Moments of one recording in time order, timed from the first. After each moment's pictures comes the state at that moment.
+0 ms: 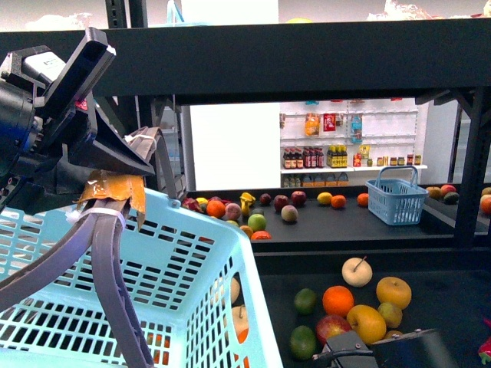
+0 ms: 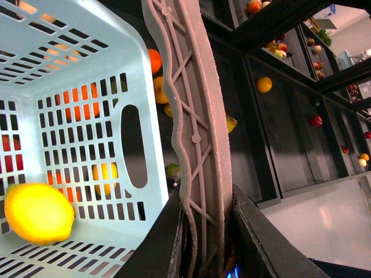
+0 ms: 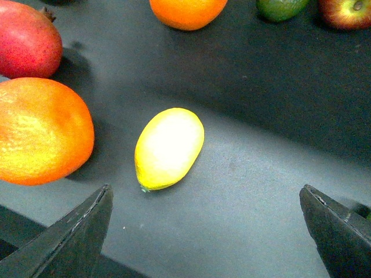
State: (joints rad) left arm -0.16 1.48 1.17 -0.15 0.55 -0.53; right arm 0.27 2.34 0.99 0.68 -0.05 -0.05
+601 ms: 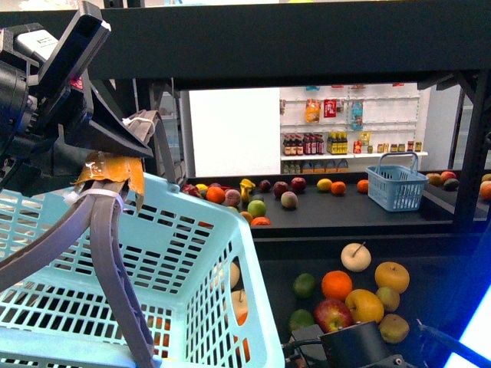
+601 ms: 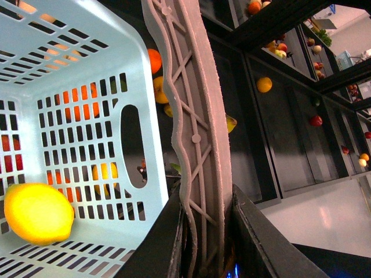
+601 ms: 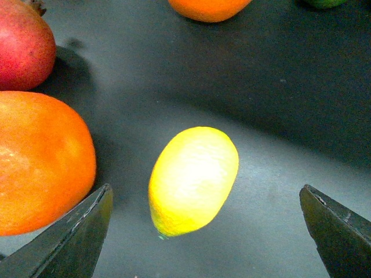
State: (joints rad) left arm -0.16 1.48 1.17 -0.15 0.55 -0.53; right arm 0.32 2.53 1.23 0.60 -0.03 0.00
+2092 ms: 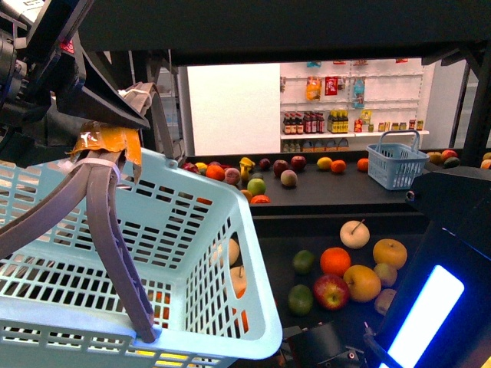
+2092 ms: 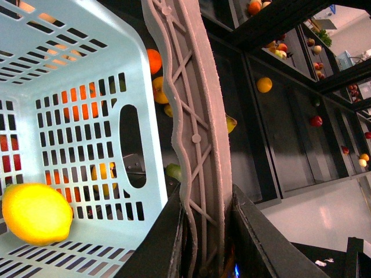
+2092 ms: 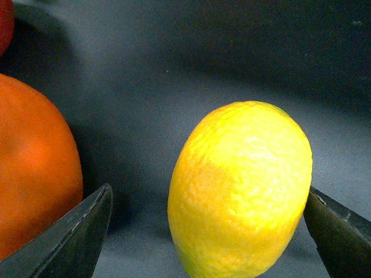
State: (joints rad) left arm -0.16 1.48 1.17 -0.15 0.55 -0.53; right arm 0.37 2.74 1.45 0.49 0.00 0.11
